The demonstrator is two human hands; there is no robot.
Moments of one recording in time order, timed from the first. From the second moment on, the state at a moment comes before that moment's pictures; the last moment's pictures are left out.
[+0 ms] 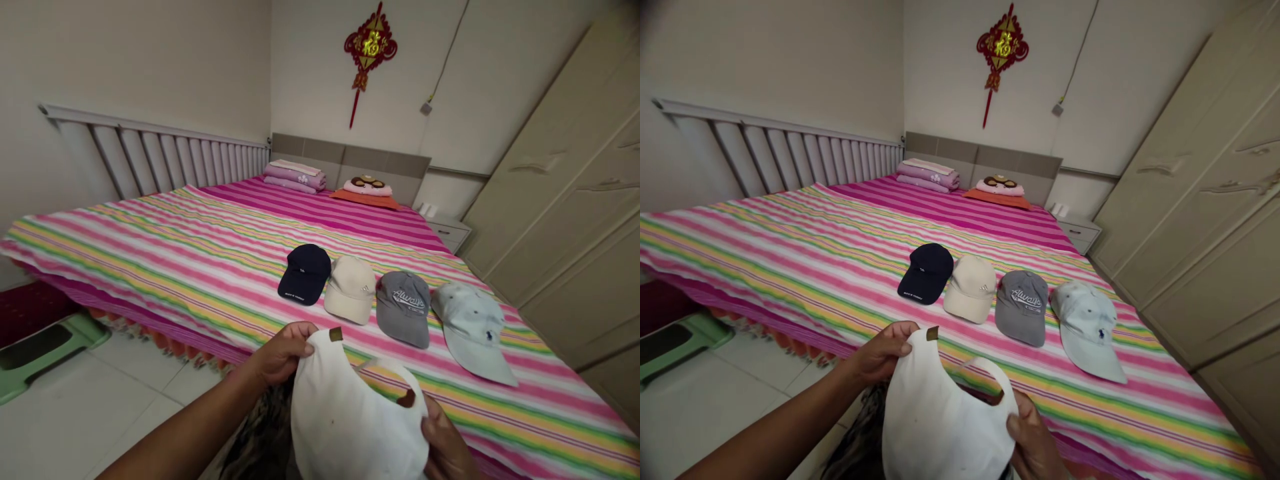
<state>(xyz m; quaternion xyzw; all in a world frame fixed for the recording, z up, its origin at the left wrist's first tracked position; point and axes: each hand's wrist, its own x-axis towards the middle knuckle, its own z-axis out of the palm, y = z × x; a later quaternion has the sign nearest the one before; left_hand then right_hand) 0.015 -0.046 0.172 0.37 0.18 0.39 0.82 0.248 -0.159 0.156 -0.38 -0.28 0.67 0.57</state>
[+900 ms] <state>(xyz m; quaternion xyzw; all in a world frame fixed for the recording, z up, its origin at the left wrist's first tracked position) 0.002 -0.050 0.189 0.54 0.29 0.30 0.73 0.221 -0.144 0.160 -0.22 -0.37 0.66 0.62</state>
